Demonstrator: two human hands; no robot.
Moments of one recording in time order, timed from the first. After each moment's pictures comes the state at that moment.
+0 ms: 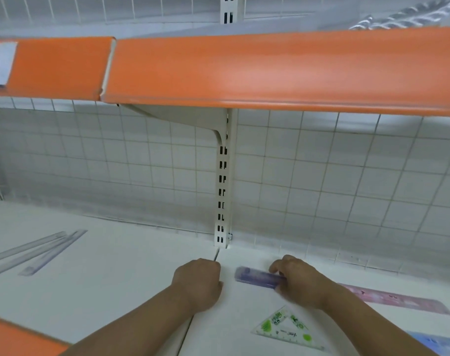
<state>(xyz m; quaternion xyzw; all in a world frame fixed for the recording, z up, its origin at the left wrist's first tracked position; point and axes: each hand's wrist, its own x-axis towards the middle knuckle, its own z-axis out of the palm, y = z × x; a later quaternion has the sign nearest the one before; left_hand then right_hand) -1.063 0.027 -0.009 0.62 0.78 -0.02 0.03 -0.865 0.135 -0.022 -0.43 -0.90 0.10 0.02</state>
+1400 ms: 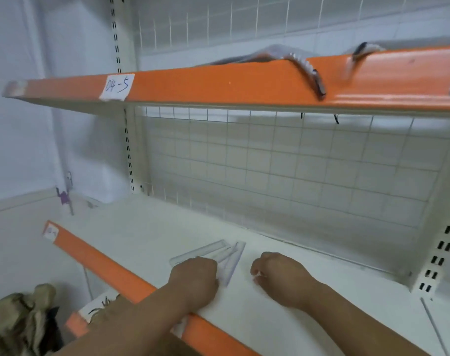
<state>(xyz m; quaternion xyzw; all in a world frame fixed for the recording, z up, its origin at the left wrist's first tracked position) -1.405 -0.126 -0.004 0.52 0.86 0.02 0.02 -1.264 0.012 -0.013 -0.21 -0.97 0.03 0.08</state>
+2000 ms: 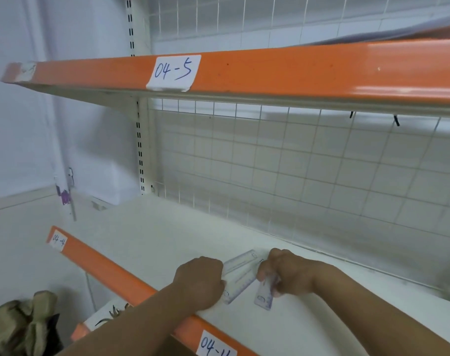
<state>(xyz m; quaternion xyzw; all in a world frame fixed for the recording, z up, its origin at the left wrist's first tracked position) -1.500 -0.133 -0.010 0.54 0.84 0.03 0.04 -1.359 0.034 -0.007 -0.23 -0.96 0.11 -0.11</state>
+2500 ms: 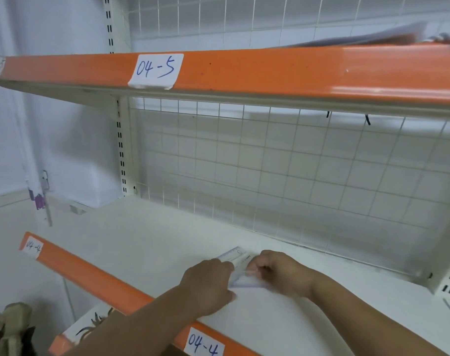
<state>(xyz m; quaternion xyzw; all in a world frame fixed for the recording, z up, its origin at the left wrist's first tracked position) -1.477 -0.120 -0.016 0.62 0.78 0.06 0.05 -1.338 0.012 -0.016 -0.23 -0.95 0.19 0.06</state>
